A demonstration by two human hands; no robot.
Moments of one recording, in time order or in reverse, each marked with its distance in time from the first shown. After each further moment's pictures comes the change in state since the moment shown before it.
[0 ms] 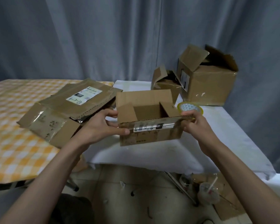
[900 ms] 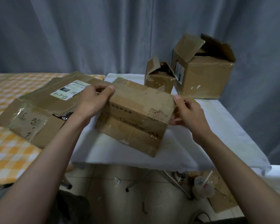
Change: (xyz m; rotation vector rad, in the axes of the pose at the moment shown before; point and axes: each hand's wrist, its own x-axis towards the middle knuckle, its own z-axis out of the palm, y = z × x) left_hand 0.066 0.020 0.009 -0.061 0.347 0.154; right_hand 0.015 -0.010 0.002 0.048 0.048 -0.103
